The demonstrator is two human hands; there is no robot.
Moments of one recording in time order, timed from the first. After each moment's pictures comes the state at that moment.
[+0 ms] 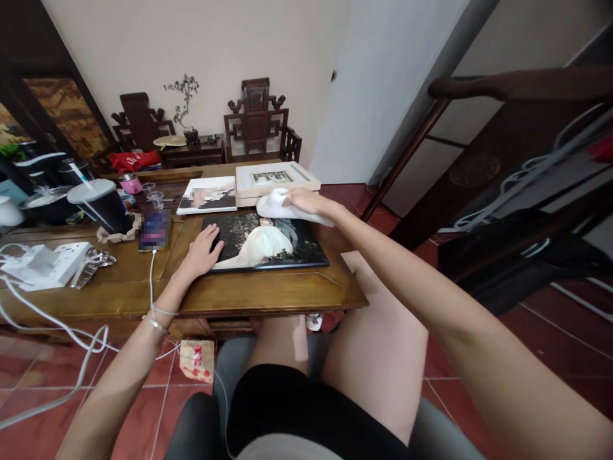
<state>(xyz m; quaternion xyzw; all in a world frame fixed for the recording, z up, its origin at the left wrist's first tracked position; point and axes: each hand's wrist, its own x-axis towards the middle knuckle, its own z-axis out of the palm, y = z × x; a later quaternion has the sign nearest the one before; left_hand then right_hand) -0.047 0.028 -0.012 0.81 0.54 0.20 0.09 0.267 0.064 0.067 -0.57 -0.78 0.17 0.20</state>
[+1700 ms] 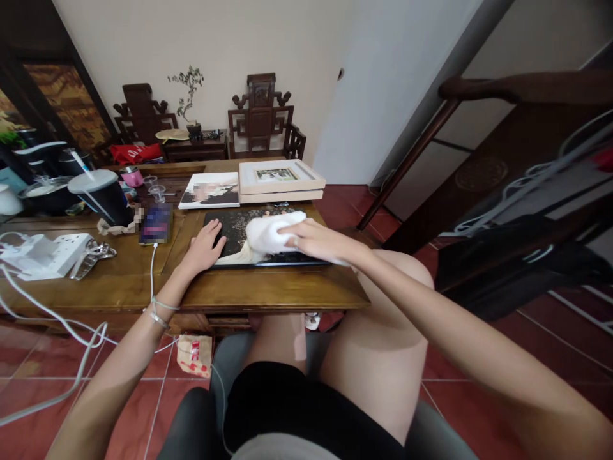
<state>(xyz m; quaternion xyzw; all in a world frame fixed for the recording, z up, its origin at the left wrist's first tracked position) -0.039 0.021 -0.005 0.81 0.55 0.19 0.09 0.237 -0.042 0.081 -0.49 -0.85 0.13 0.12</state>
